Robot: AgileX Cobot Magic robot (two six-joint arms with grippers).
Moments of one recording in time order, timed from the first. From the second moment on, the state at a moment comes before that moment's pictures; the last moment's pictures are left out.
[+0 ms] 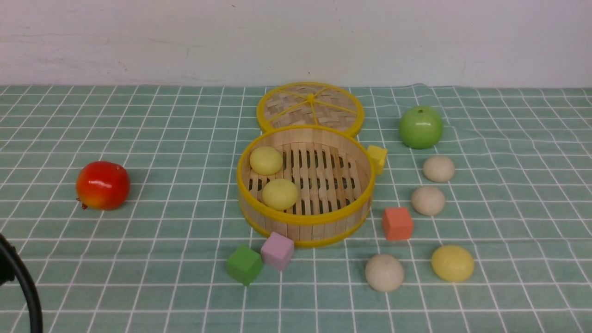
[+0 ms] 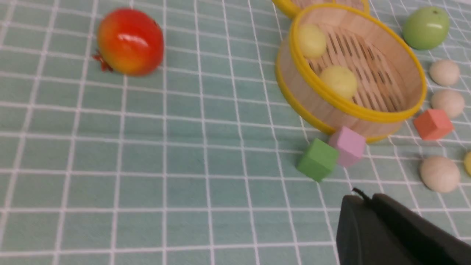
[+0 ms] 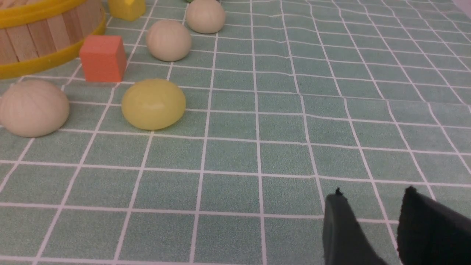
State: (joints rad) right arm -0.06 -0.01 0.01 0.05 0.39 -0.08; left arm -0.35 0.50 -0.66 0.13 0.71 -0.47
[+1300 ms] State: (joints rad) right arm -0.06 -0.01 0.01 0.05 0.39 -0.08; left arm -0.02 -0.01 0.03 0.02 0.39 -0.36
